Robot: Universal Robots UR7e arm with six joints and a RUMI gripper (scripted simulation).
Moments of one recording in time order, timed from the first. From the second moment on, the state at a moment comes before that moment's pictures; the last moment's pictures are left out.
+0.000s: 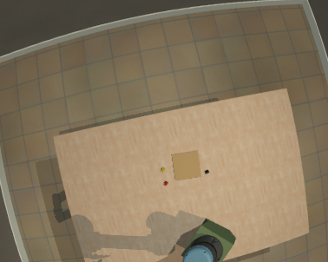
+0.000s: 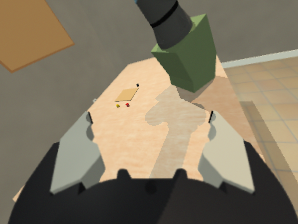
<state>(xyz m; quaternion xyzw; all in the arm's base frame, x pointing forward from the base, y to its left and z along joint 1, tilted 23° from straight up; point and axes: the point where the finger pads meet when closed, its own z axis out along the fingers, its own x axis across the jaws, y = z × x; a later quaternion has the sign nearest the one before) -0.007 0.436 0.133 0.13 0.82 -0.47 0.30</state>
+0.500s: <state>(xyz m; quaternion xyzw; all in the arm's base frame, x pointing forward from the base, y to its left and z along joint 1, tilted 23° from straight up) 0.000 0.435 0.131 0.14 0.82 -0.47 0.29</state>
